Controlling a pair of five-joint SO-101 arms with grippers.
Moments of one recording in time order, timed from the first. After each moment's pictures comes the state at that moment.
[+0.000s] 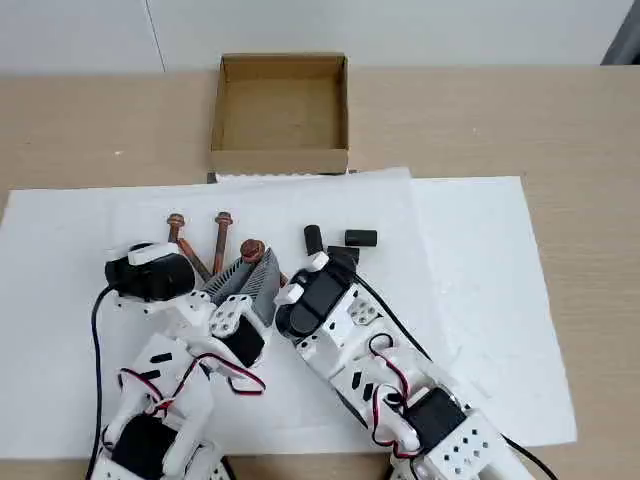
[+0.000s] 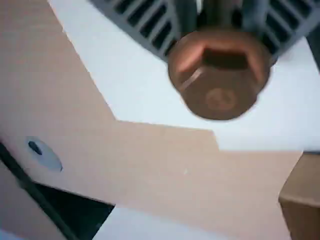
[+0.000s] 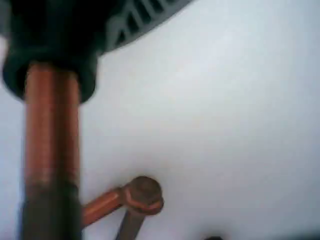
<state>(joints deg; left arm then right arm) 22.2 -102.9 82.9 44.4 36.4 -42.9 -78.9 80.4 37.4 4.7</state>
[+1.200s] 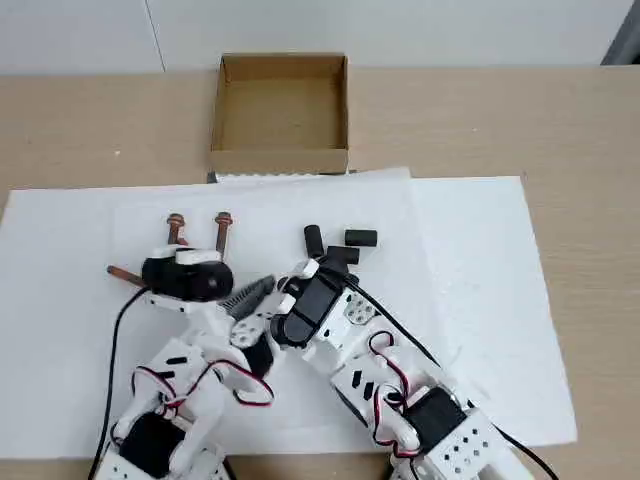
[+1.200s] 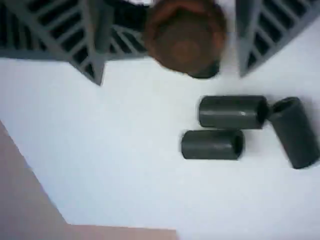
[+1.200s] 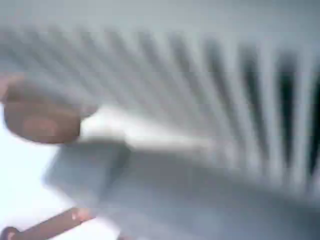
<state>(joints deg) 24.4 -103.1 86.1 51.0 30.5 -42.7 -78.9 80.4 35.9 10.3</state>
